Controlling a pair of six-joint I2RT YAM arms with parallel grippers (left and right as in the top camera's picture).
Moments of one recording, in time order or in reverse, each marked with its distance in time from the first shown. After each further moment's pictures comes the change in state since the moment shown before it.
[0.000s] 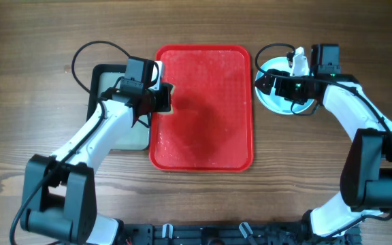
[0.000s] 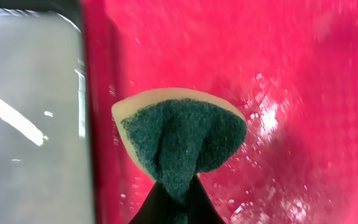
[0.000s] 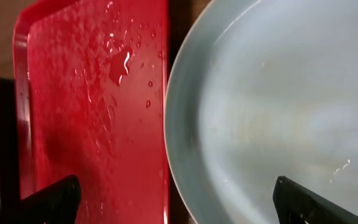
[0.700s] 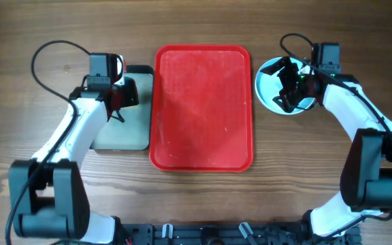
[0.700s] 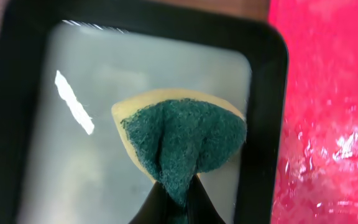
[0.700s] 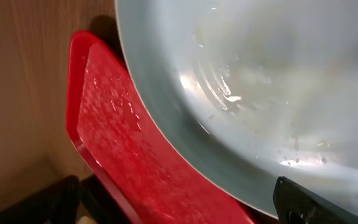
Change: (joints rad) left arm 0.211 0.007 0.000 -0.021 -0.129 0.085; right arm 0.000 0.000 0.000 0.032 0.003 0.801
